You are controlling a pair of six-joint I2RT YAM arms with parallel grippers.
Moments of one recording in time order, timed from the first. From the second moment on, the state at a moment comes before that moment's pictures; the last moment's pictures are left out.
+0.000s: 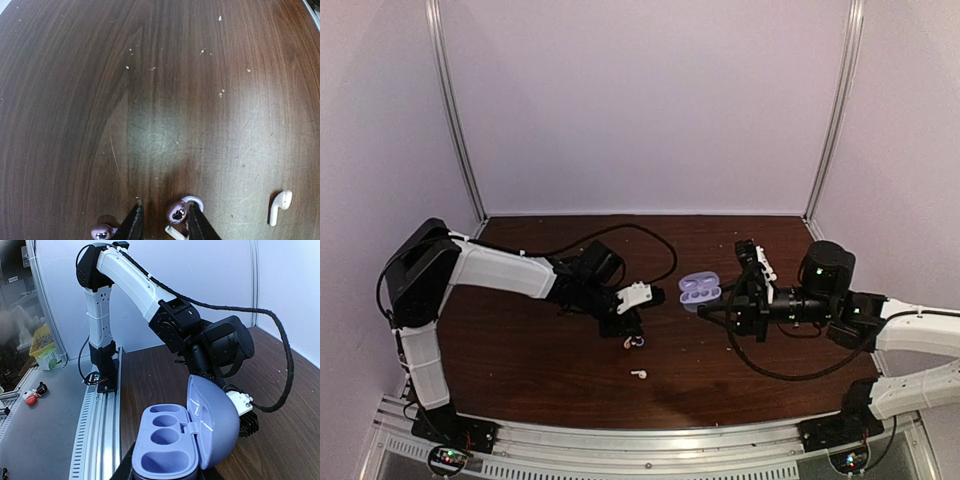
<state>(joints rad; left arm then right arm) -0.85 1.92 1.17 -0.20 0.35 0.51 0.85 0.97 0.57 0.28 -0.56 0.08</state>
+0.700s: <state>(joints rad) -0.85 1.98 1.25 -0.32 0.32 0.59 0.85 0.94 0.57 0.25 -0.54 0.07</state>
